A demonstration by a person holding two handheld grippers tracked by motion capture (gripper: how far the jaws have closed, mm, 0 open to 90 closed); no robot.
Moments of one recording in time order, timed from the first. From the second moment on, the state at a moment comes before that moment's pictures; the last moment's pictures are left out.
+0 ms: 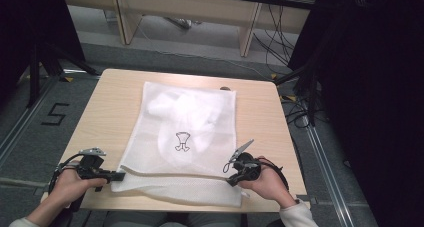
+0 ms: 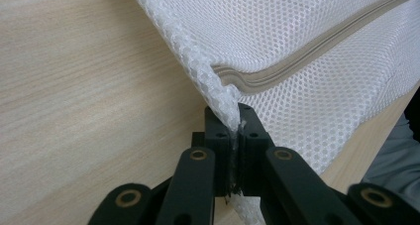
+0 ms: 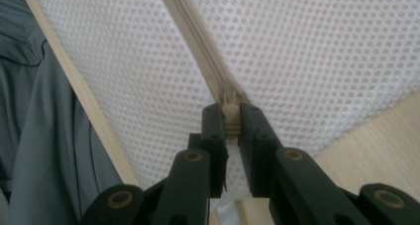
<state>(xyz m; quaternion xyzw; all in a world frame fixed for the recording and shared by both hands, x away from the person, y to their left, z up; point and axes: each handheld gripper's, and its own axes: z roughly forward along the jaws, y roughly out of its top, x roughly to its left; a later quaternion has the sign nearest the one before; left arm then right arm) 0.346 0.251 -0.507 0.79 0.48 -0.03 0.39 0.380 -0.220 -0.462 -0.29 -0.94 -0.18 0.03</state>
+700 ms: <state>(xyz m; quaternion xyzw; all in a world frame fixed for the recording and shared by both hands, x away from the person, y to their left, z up) 0.346 0.249 -0.508 0.78 0.49 -0.02 0.39 0.380 -0.238 -0.466 -0.31 -0.93 -0.17 0.03</state>
